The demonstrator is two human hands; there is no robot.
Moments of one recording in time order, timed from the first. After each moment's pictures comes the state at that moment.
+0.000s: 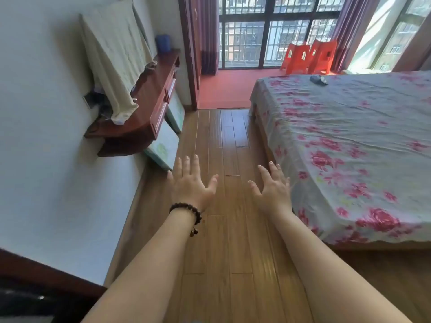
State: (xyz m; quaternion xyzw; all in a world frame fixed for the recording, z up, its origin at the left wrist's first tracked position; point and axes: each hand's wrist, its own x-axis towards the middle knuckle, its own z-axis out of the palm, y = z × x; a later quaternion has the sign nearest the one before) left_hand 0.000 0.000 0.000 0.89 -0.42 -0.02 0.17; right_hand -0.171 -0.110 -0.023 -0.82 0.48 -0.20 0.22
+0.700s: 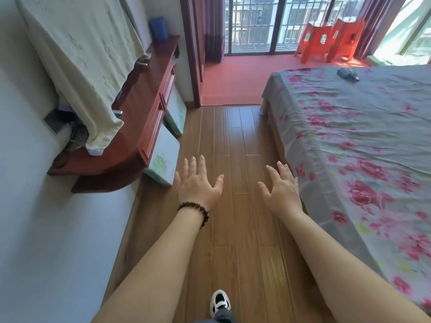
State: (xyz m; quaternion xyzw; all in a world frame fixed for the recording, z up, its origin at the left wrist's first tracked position) left_hand 0.209 -0.265 -0.046 0.90 -0.41 -0.05 0.13; right_hand 0.030 -0.376 -0.061 -0.83 0.50 -0.15 0.21
